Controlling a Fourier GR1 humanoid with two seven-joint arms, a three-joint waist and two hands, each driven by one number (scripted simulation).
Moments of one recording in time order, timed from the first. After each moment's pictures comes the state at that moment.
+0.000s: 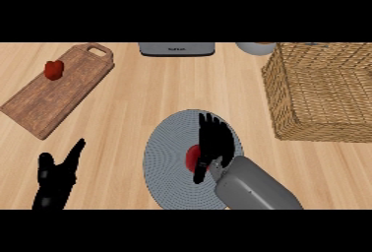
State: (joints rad) left arm 0.14 0.33 -0.12 -1.45 0.18 0.14 0.23; right arm -0.57 -0.08 0.72 -1.25 0.55 0.07 1.04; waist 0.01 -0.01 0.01
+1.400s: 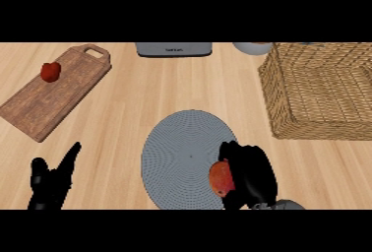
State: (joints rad) left arm 0.18 0.30 -0.07 -1.48 0.14 0.09 0.24; right arm -0.27 -0.33 0.77 -1.71 0.84 0.05 0.84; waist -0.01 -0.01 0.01
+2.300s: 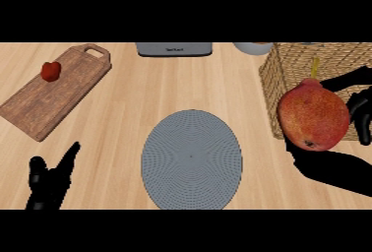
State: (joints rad) left arm 0.17 0.30 -0.05 -1.49 0.14 0.07 0.25; right arm -0.45 -0.34 0.15 -2.26 0.61 0.00 1.03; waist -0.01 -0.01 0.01
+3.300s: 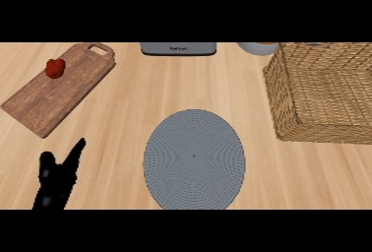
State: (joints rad) left arm 0.14 0.26 -0.05 -1.48 0.08 0.08 0.27; right arm -0.68 -0.60 -0.26 -1.66 0.38 0.12 0.74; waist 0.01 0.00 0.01
